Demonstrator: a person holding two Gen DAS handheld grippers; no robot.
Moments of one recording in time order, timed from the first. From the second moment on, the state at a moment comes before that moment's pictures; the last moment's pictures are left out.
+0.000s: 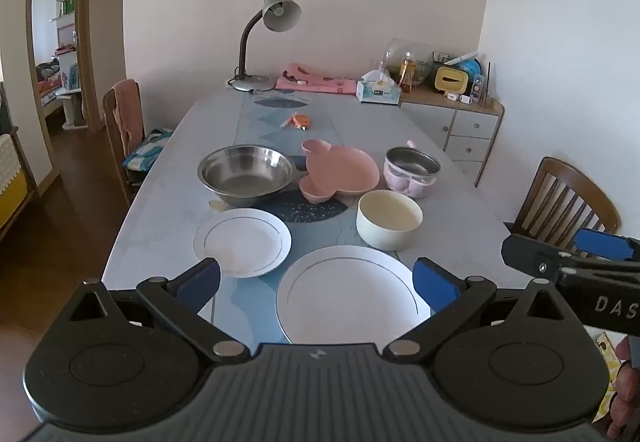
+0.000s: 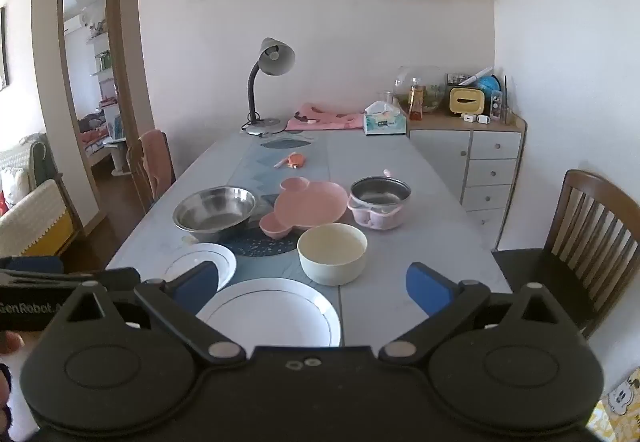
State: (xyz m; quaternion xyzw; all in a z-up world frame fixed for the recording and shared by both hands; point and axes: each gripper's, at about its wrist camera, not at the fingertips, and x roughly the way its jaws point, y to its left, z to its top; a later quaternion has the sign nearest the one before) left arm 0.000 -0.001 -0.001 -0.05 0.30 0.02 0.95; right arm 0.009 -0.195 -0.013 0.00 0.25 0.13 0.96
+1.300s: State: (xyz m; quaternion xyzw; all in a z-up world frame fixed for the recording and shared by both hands) left arm -0.010 -0.001 0.003 -0.09 0.32 0.00 0.94; right arm -0.005 -0.202 -0.010 0.00 0.25 0.13 0.96
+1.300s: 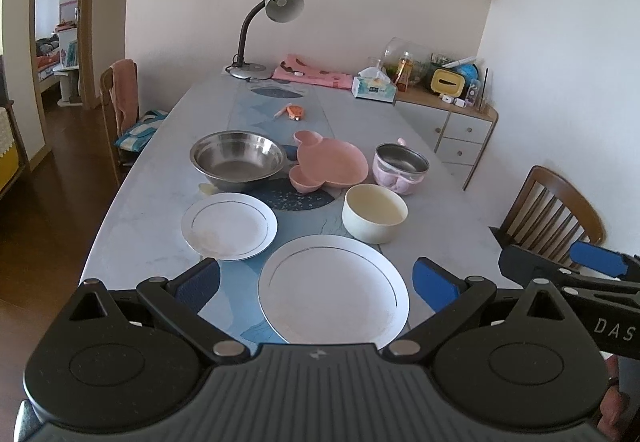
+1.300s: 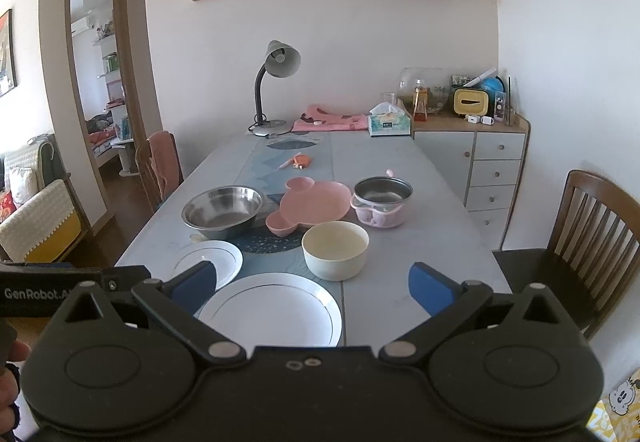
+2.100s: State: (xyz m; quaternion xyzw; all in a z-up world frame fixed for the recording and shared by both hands) left arm -0.013 0.003 0.006 -0.08 0.31 0.01 0.95; right arm -0.013 -0.196 -0.002 -0.01 0.24 0.13 0.96
